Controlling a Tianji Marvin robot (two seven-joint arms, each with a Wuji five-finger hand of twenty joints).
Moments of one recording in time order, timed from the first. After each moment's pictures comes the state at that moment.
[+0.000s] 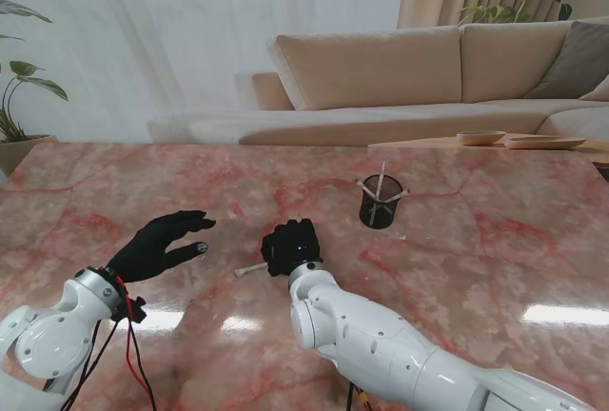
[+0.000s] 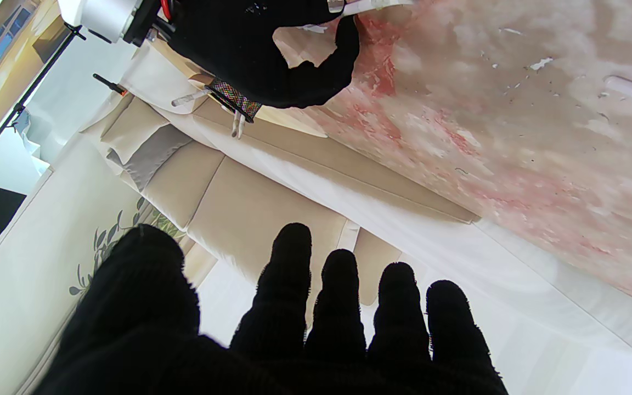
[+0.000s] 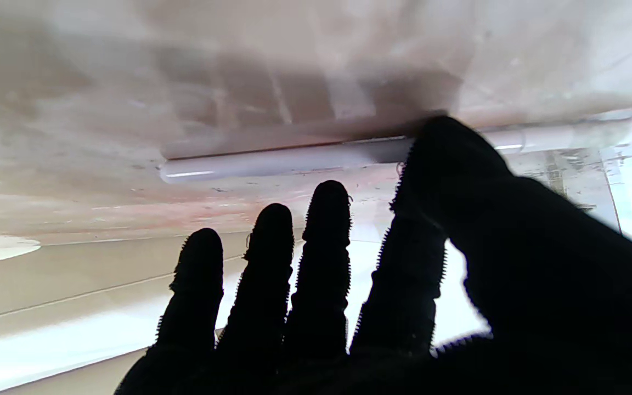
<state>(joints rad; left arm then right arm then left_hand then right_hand) 1.76 -1.07 -1.52 -1.70 0.51 -0.36 -0.16 -1.03 -1.42 0.39 -0.93 -0.62 0.42 -0.42 0.57 0.01 0.08 0.00 0.49 0.04 0.16 0.14 0.35 0.00 0.22 0.21 0.23 0.03 0.13 0.32 -0.01 -0.05 0.41 0.23 0.49 -0.75 1.16 -0.29 0.86 -0.42 0.77 0.78 0.63 -0.18 0.63 0.87 0.34 -0.18 0.87 0.76 0.07 -0.10 0.96 0.90</state>
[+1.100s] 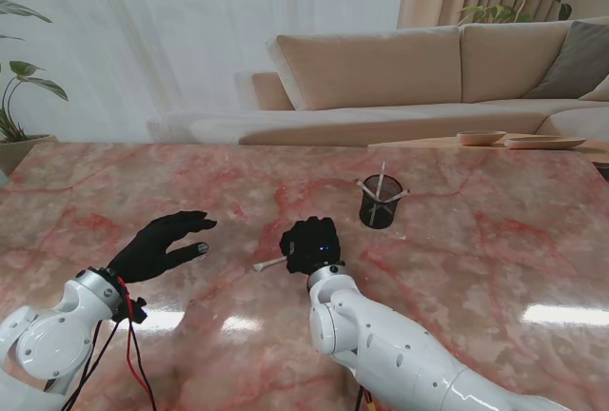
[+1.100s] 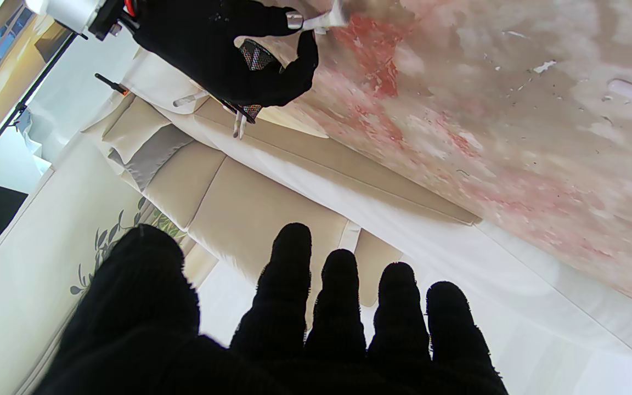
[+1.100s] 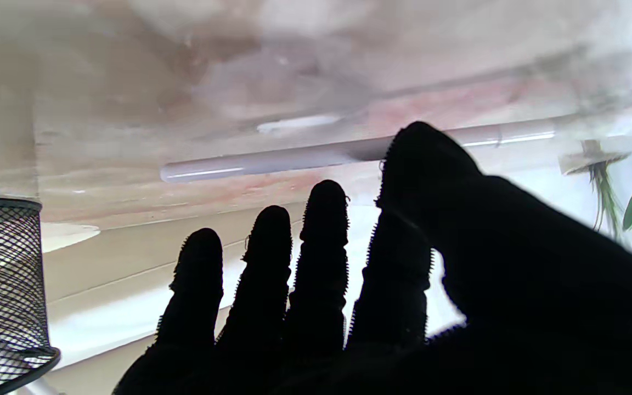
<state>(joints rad) 1.76 -1.07 -1.52 -1.69 0.51 -0.36 -0.15 -1.14 -1.33 0.53 -1.07 -0.66 0.41 -0.46 0.57 0.01 0.08 0.00 0.49 0.04 0.16 0.14 0.35 0.00 0.22 0.21 0.23 0.03 0.13 0.32 -0.01 -0.05 0.39 0.23 0.54 -0.71 1.17 -0.30 0.86 -0.35 0.68 0.93 0.61 -0.18 0.67 0.94 0.31 -0.18 0.87 0.76 0.05 -0.13 0.96 0.91</state>
